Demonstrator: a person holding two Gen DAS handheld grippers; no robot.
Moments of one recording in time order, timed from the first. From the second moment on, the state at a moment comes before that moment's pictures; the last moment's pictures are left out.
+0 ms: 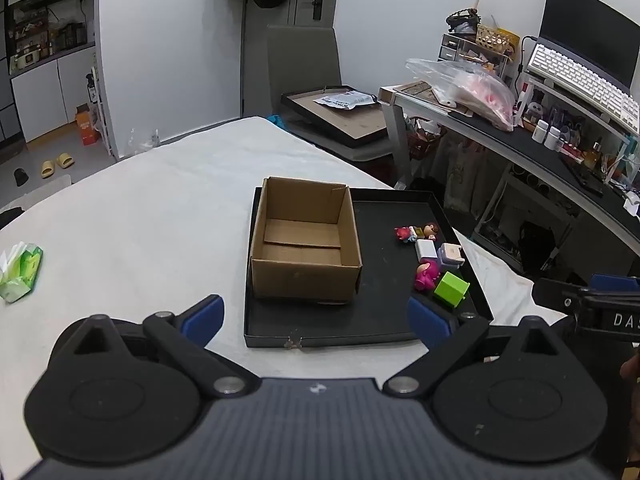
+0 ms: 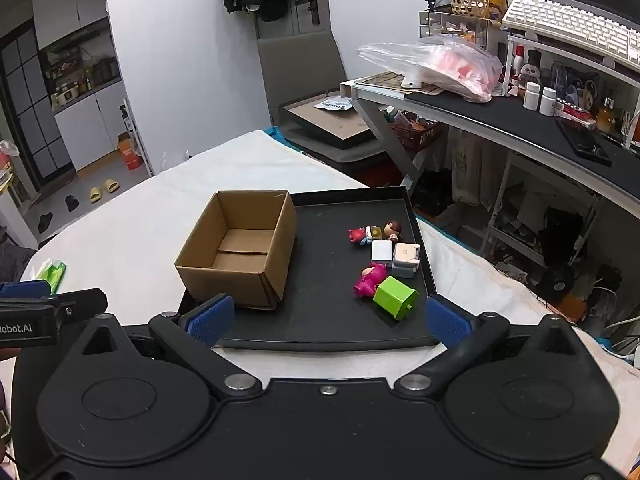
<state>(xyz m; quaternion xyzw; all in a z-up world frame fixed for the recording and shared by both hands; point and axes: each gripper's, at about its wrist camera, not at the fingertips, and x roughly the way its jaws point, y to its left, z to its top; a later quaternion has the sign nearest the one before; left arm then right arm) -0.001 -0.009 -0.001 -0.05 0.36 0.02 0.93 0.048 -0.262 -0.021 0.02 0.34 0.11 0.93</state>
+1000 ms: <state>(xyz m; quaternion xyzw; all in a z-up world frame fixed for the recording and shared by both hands) -0.005 -0.007 0.005 -0.05 0.35 0.01 0.93 0.047 -0.261 -0.016 0.02 0.34 0.10 0.94</state>
